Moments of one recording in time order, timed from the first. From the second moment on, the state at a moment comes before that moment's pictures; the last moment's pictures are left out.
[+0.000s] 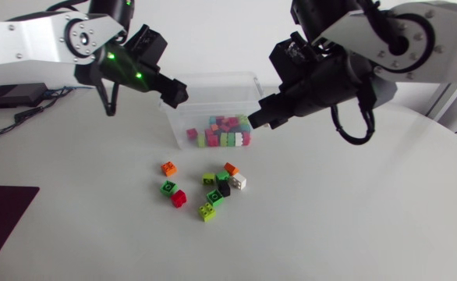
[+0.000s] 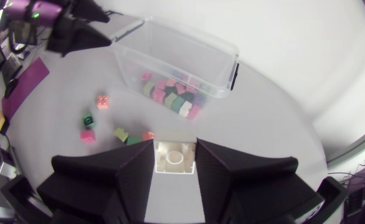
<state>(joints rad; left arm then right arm) -0.30 1.72 1.45 -0.48 0.15 0.35 0.57 1.51 1.31 -0.60 0.11 -0.05</state>
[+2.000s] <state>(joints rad) -0.12 2.03 1.11 -0.15 0.35 0.63 0.51 1.66 1.32 -0.37 0.08 -0.05</state>
